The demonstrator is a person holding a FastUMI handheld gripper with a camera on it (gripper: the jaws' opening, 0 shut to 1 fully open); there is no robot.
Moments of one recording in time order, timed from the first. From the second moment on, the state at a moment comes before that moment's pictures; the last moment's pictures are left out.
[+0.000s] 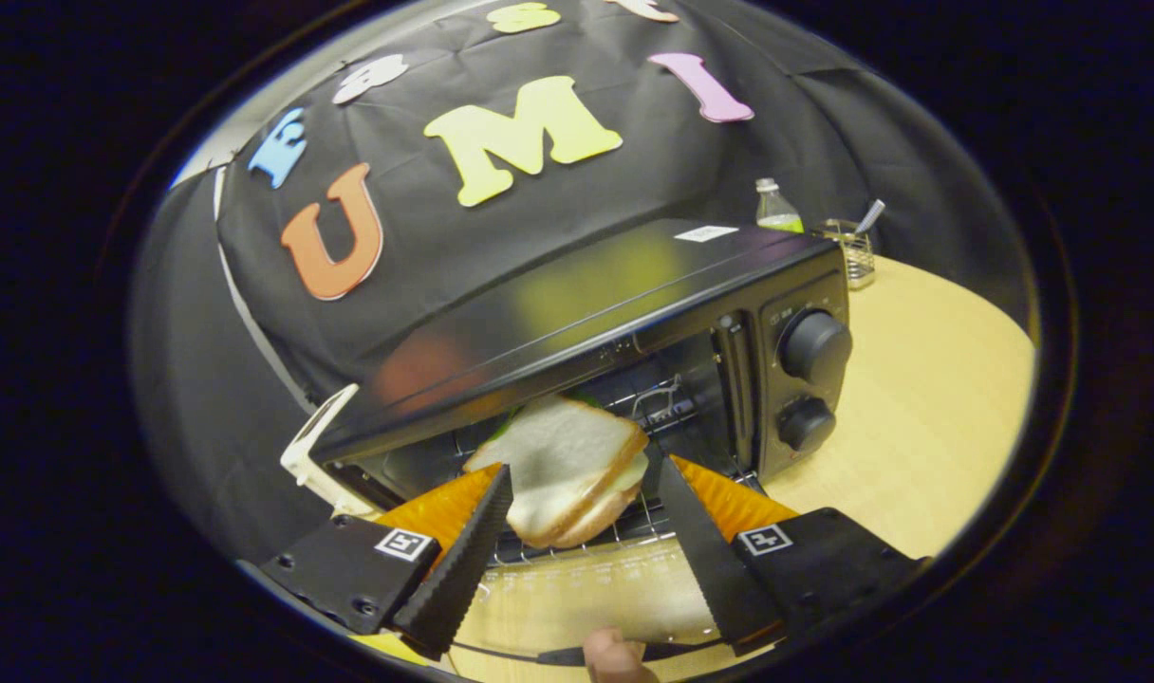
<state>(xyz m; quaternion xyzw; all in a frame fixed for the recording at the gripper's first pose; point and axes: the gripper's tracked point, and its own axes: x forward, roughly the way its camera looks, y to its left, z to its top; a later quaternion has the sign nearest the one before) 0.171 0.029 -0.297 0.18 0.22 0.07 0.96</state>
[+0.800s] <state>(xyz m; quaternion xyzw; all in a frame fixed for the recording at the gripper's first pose) 0.053 0.031 -0.363 0.04 0.20 0.09 0.97</state>
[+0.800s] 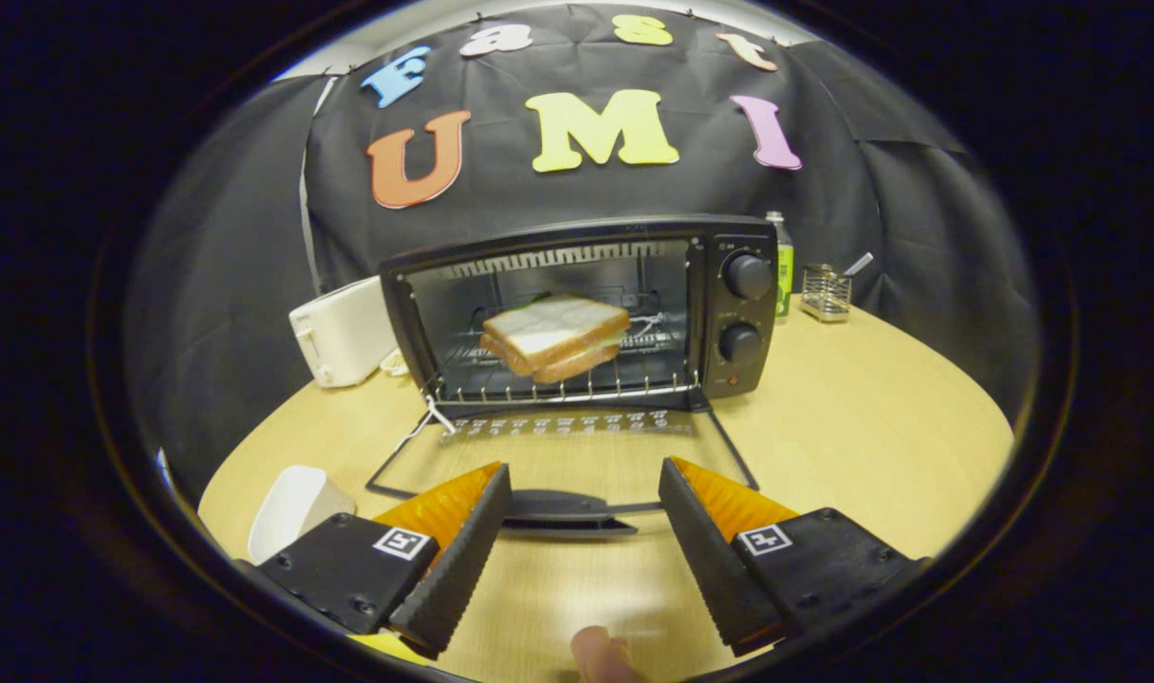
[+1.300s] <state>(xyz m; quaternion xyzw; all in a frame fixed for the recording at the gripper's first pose) 0.039 0.044 -0.386 -0.02 0.20 0.08 0.98</state>
